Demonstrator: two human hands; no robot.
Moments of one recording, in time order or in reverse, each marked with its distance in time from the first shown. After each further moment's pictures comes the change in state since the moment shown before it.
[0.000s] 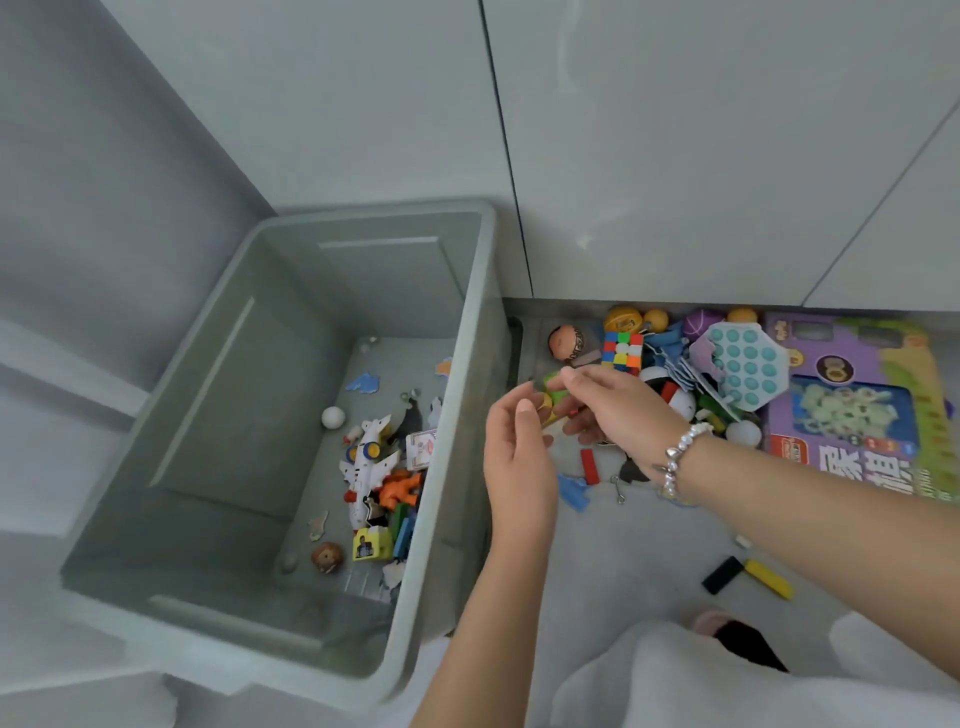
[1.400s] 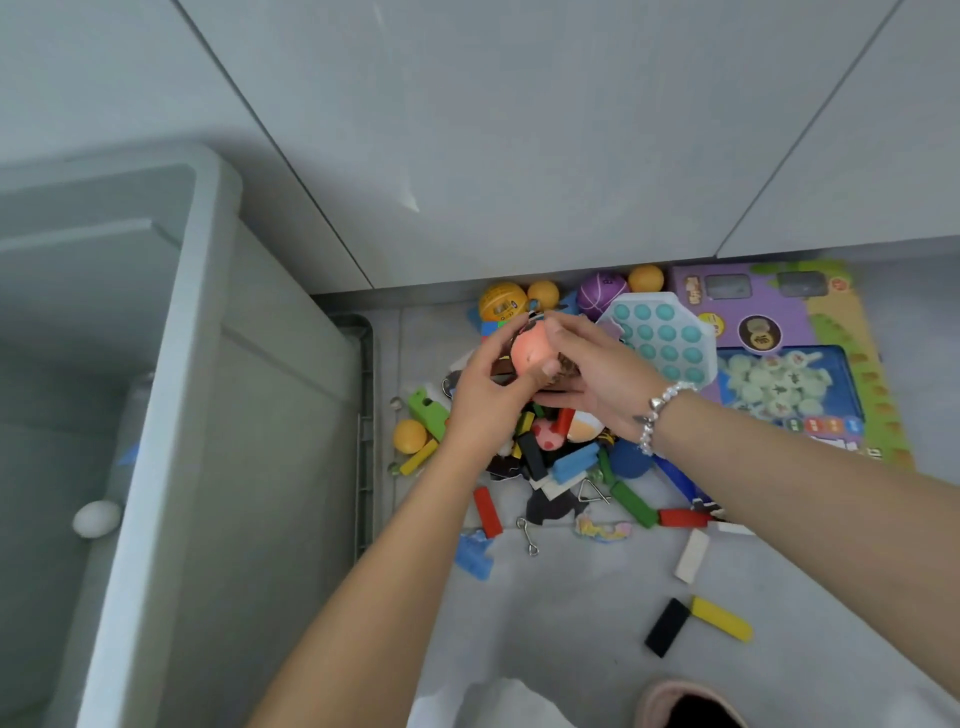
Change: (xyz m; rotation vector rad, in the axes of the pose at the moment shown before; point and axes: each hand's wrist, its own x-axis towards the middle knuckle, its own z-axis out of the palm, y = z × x) left_hand 0.159 -0.106 0.139 0.221 -0.631 0.079; right_hand 0.144 0.117 -0.099 0.515 0.181 0.175
